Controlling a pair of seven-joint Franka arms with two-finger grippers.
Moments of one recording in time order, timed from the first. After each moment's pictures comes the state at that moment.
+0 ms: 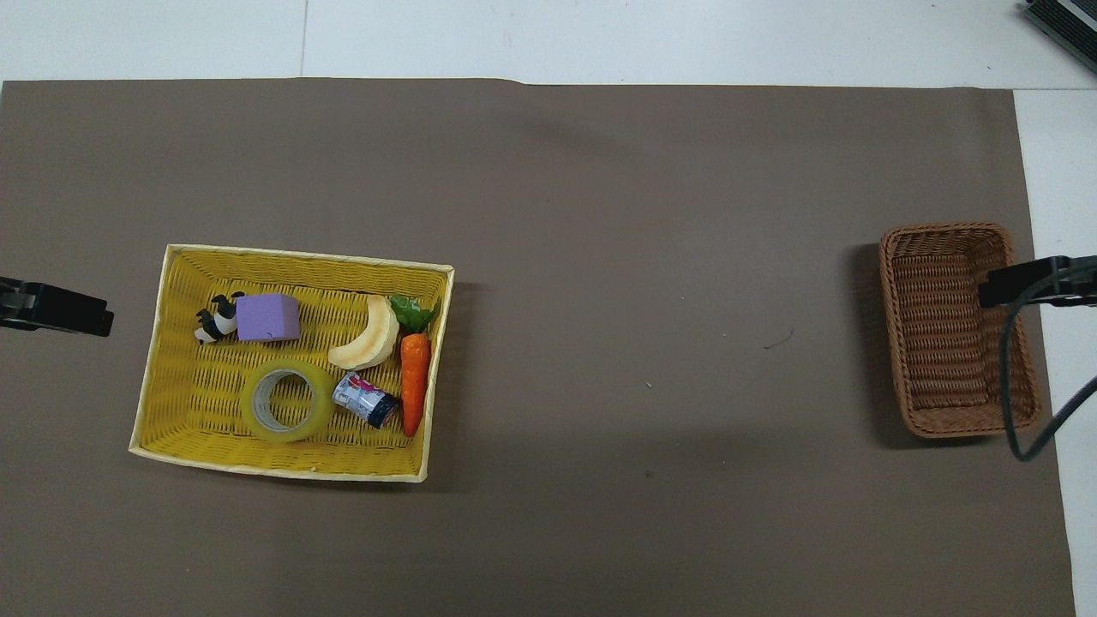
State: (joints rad) left arm -0.01 -0.08 -0.07 -1.56 -0.04 1.49 -0.01; right arm 0.05 -0.06 -0.07 -1.57 -0.03 1.54 -0.01
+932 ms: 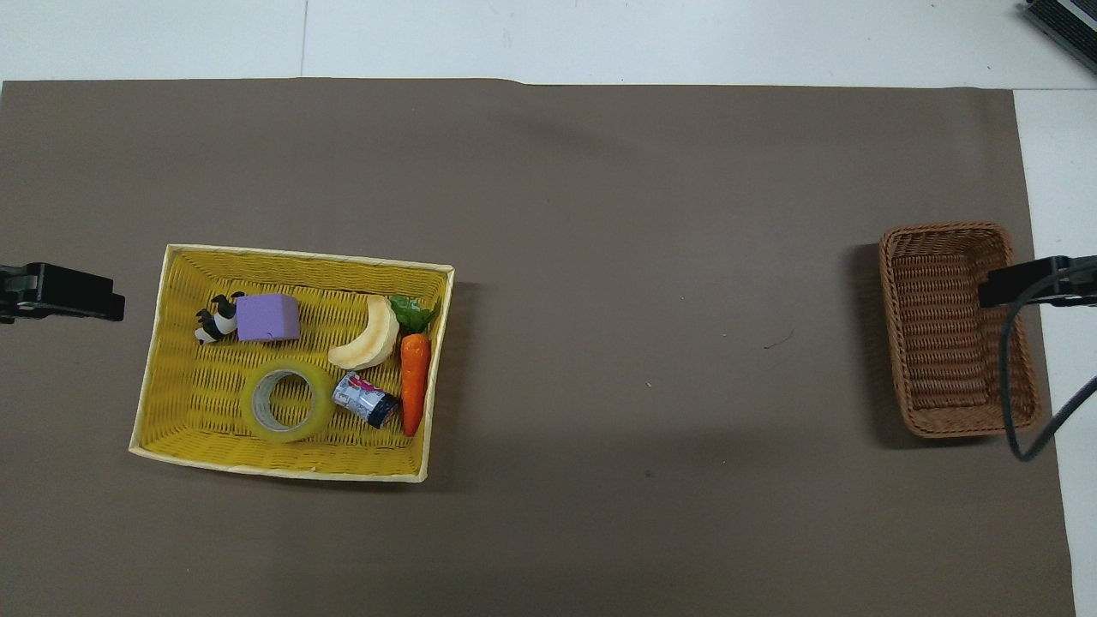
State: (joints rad) left arm -0.01 -0.09 -0.06 -1.58 -0.05 1.44 -0.03; right arm 0.05 -0.06 -0.07 -1.57 -0.03 1.54 -0.01
